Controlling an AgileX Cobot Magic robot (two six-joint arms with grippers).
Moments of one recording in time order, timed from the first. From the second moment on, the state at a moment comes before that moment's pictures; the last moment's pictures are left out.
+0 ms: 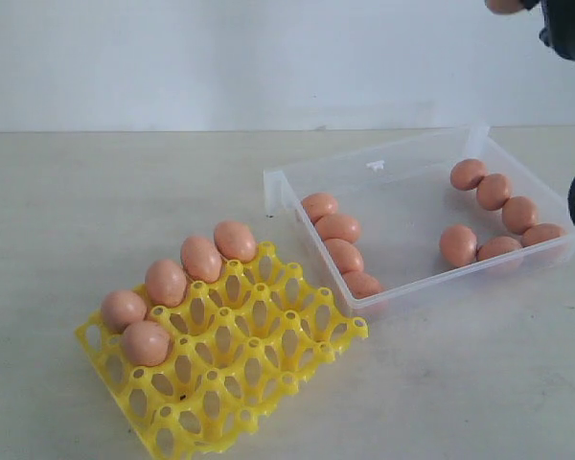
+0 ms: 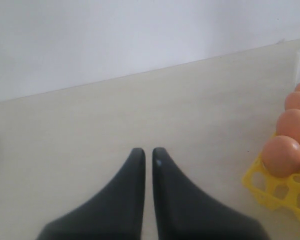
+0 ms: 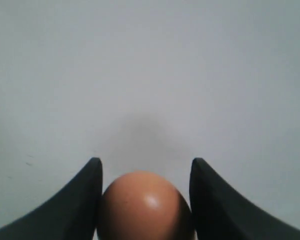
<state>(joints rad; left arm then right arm) -0.01 0.00 0.00 0.08 0.29 0.10 0.24 1.25 -0.62 0.17 -0.80 0.50</state>
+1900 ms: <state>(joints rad) -0.01 0.00 0.00 0.08 0.29 0.10 0.58 2.04 -1.08 -0.99 -0.57 1.06</state>
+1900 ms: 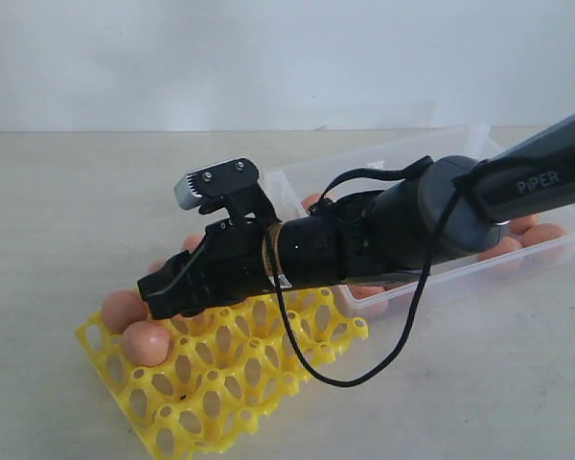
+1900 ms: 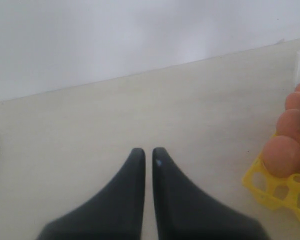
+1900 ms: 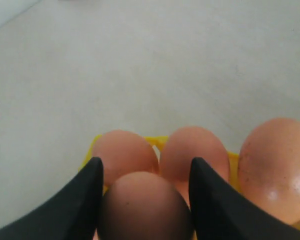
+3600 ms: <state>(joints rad) -0.01 0.00 0.00 0.08 0.29 0.10 0.58 2.04 -1.08 -1.00 -0.51 1.11</state>
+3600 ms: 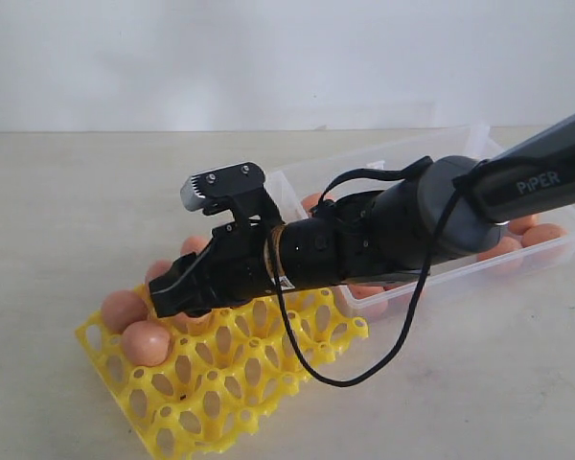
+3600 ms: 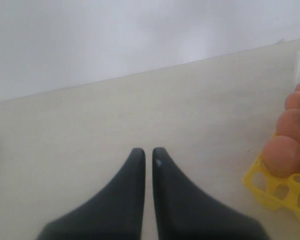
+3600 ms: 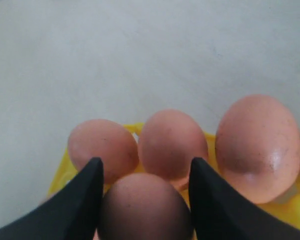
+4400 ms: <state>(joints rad) -0.01 0.00 0.00 0.08 0.29 0.10 0.58 1.66 -1.17 -1.10 0.44 0.83</state>
